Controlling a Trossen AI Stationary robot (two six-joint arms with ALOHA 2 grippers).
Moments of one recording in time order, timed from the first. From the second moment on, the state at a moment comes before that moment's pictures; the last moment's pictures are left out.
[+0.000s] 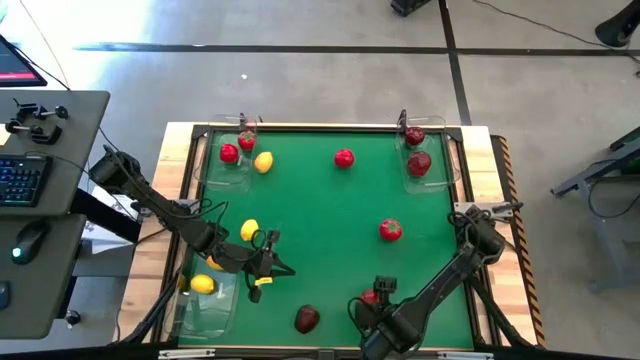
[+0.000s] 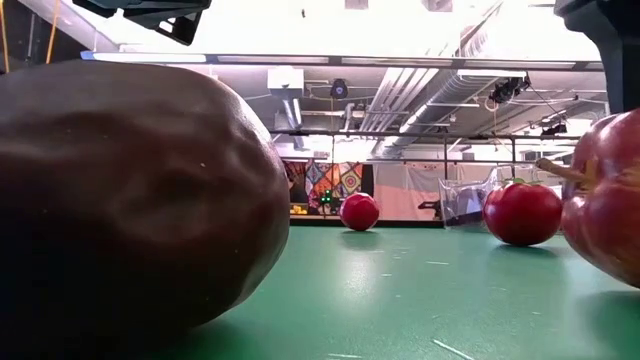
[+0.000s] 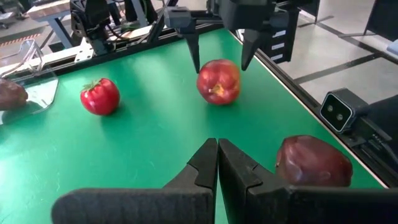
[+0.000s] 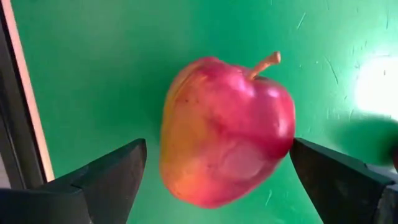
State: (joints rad) left arm -0.58 1.36 0.68 0.25 -0.35 0.03; right arm 0.77 2.15 1.78 -1.23 0.24 0.83
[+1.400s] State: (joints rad) left arm -0.56 1.36 0.68 0.21 -0.40 -0.03; right arm 0.70 2.15 1.64 -1.06 0.26 0.82
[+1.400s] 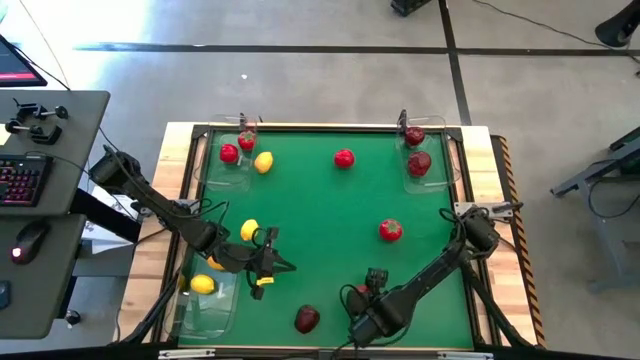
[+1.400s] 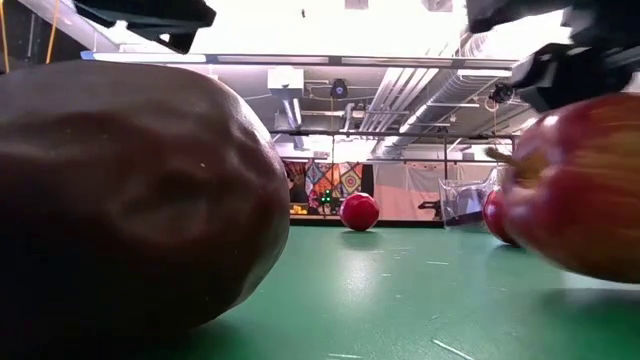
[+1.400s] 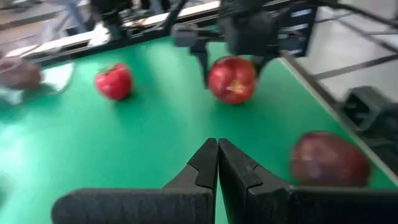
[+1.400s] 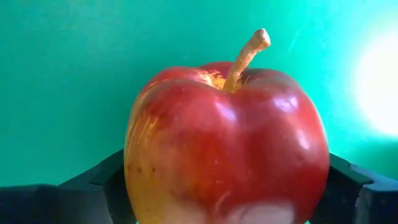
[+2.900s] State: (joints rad) left arm -0.56 1.25 0.68 0.05 -0.59 -0.03; right arm 0.35 1.99 1.31 0.05 0.59 -0.08
